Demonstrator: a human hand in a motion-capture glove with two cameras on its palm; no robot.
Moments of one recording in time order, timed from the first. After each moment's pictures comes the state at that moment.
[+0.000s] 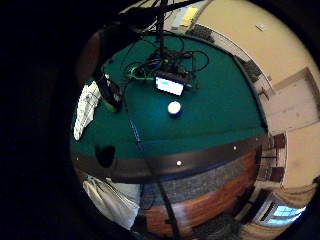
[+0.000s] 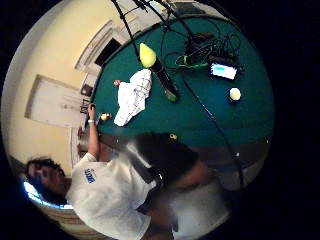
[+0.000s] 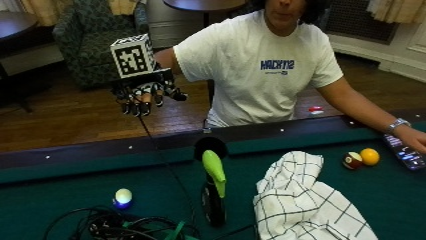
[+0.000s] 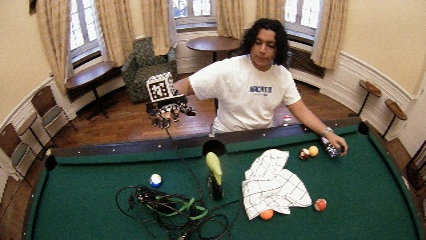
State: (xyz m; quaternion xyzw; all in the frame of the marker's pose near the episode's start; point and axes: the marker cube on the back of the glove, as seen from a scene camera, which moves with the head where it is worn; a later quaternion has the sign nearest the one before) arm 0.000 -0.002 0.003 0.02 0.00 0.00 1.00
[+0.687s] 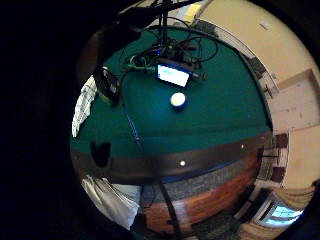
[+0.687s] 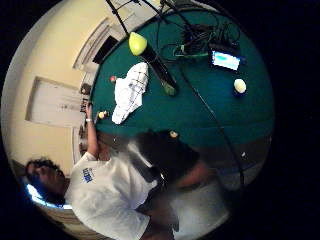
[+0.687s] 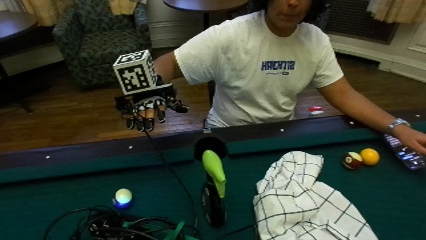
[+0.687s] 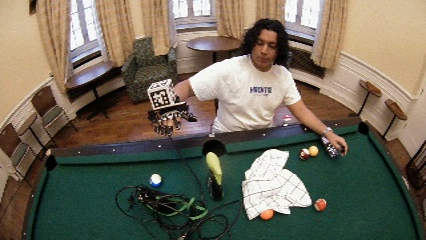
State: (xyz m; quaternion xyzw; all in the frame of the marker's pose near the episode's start) arm 0.006 0.005 0.045 -0.01 -0.01 0.00 1.00
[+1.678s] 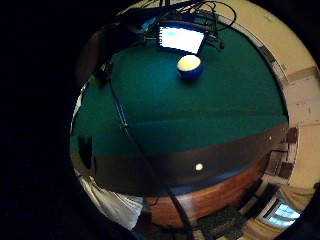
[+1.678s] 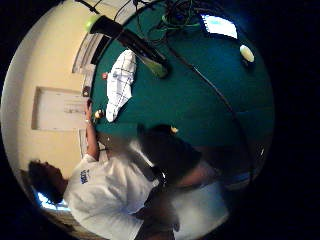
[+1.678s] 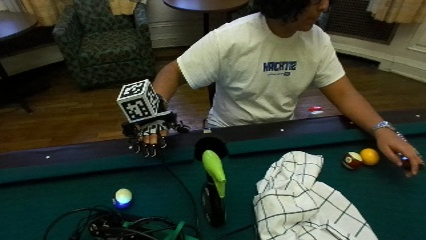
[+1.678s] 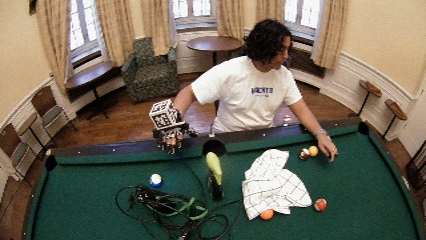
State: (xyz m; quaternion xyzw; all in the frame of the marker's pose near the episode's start) arm 0.021 0.026 0.131 -0.06 -0.06 0.03 1.00
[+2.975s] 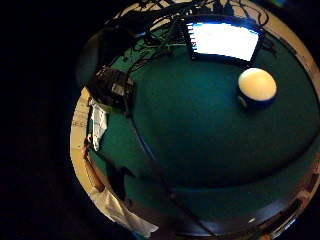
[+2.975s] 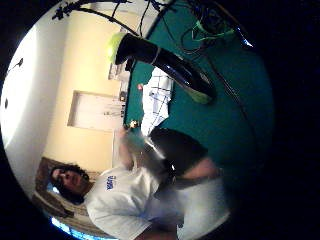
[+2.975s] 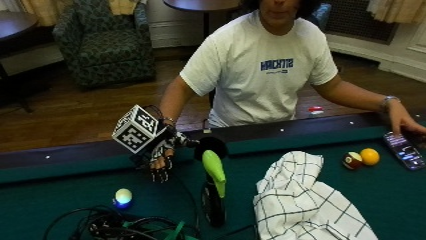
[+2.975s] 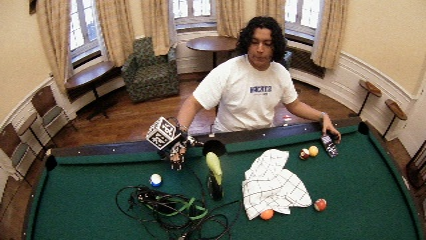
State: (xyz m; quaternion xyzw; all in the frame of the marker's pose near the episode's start) arm -0.007 -0.048 0.171 -0.02 -0.28 0.03 0.96
